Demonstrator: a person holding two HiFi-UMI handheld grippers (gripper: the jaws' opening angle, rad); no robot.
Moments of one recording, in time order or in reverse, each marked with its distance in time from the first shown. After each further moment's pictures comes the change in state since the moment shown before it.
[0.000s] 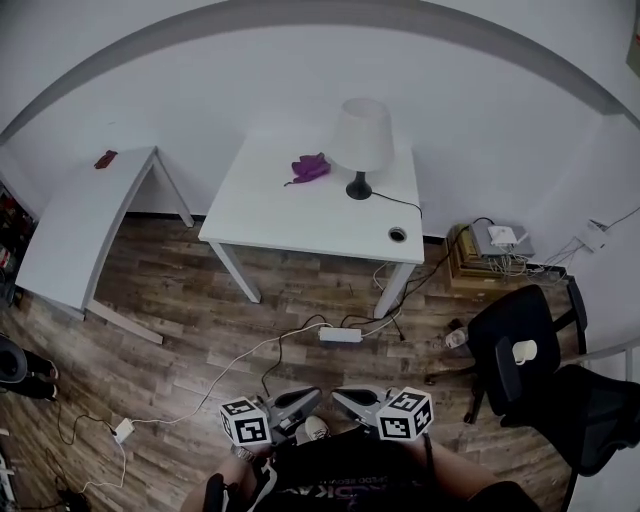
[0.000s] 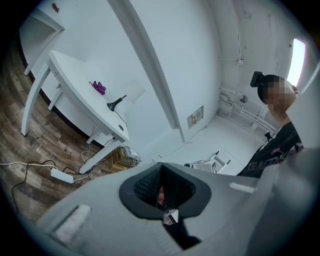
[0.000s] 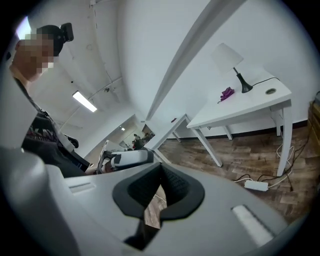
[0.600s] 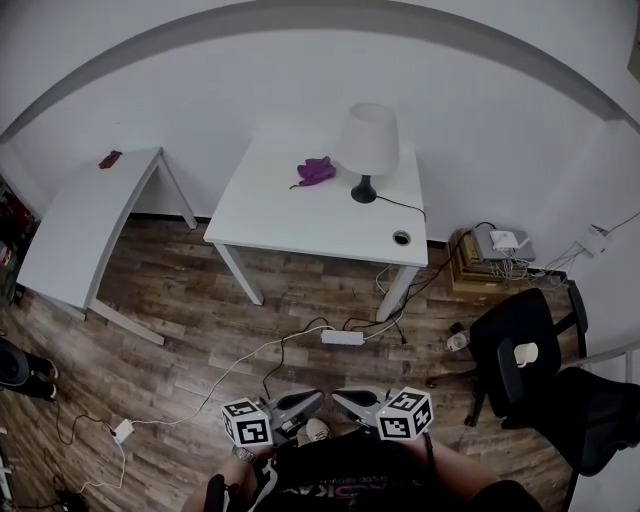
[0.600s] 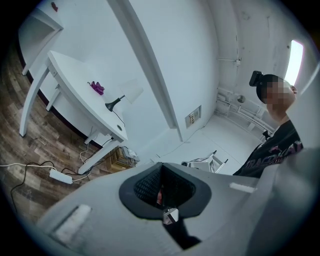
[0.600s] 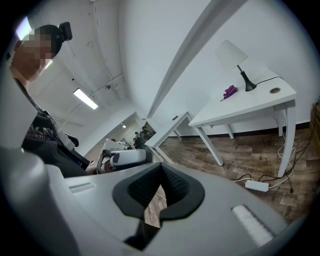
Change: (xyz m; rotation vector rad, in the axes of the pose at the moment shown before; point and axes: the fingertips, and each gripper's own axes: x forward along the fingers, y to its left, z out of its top) left arm -0.011 -0.003 -0.001 0.010 0.003 -0.020; right arm 0.012 0.008 -0.004 -0.019 0.028 0.010
